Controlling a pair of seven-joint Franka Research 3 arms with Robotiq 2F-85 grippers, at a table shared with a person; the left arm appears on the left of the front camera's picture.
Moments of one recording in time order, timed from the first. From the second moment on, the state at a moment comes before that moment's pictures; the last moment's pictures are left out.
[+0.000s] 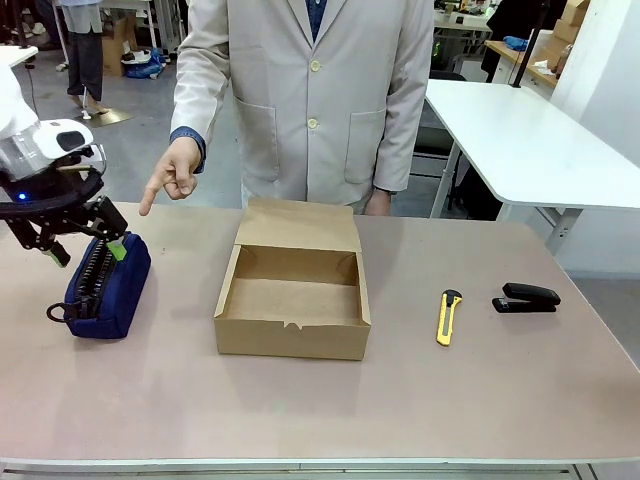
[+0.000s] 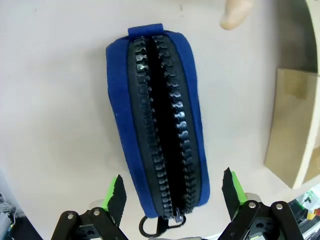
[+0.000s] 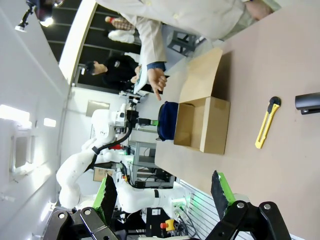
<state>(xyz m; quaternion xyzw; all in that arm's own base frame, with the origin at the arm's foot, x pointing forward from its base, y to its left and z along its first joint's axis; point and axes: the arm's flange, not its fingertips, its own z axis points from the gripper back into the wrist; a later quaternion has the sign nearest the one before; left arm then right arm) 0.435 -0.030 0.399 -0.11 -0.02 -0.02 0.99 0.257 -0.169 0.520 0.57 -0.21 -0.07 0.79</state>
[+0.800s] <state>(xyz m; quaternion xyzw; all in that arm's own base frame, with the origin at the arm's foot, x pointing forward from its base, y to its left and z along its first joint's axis) 0.447 -0.037 0.362 -0.06 0.00 0.01 1.00 0.257 -0.169 0.520 0.57 -0.21 -0.07 0.79</state>
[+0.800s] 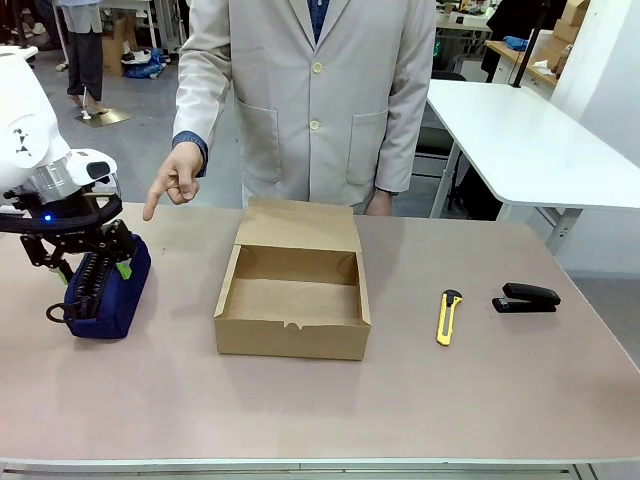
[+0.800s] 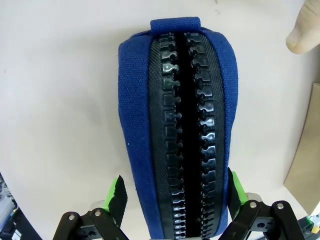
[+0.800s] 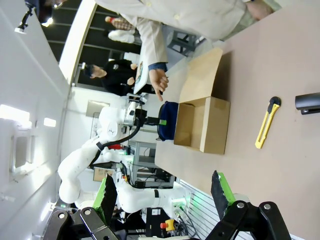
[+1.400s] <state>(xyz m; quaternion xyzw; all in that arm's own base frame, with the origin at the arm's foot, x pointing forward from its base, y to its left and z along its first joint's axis) 0.448 -0.038 0.364 -0.05 -0.01 0.01 1.00 0.257 -0.169 0.520 0.57 -0.21 -0.07 0.79</state>
